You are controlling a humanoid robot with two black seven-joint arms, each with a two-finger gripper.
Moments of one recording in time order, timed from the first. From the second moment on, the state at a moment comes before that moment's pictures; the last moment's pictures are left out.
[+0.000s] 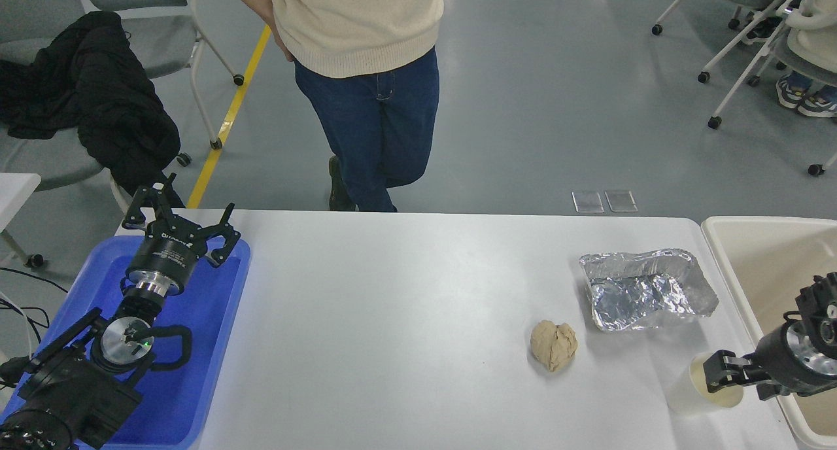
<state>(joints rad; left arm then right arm) -0.52 0.28 -1.01 -0.54 -0.08 -0.61 -0.25 1.36 -0.63 -1.22 1.12 -0.54 0.32 0.17</state>
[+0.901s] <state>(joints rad) -0.52 0.28 -1.01 -0.54 -0.08 -0.61 -0.25 1.50 -0.67 -1.24 1.21 -0.48 0.46 0.17</state>
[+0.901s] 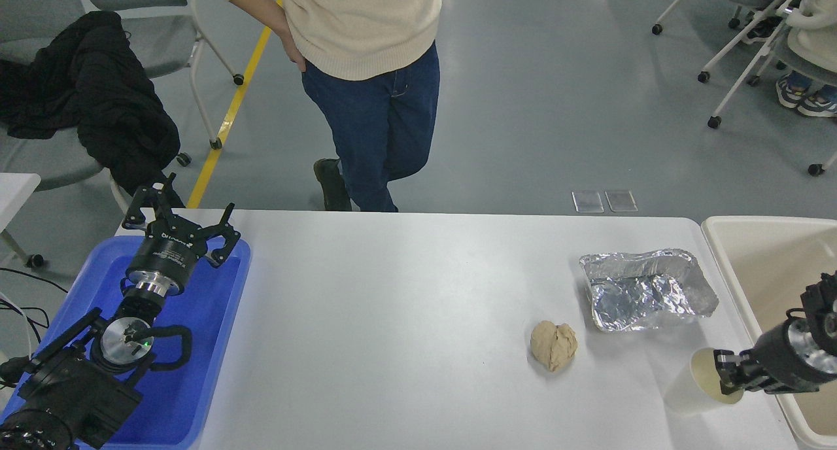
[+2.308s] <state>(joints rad) -0.52 0.28 -1.01 -0.54 -0.08 -0.61 -0.25 2.34 -0.69 -1.52 1.31 -0.48 0.78 0.17</state>
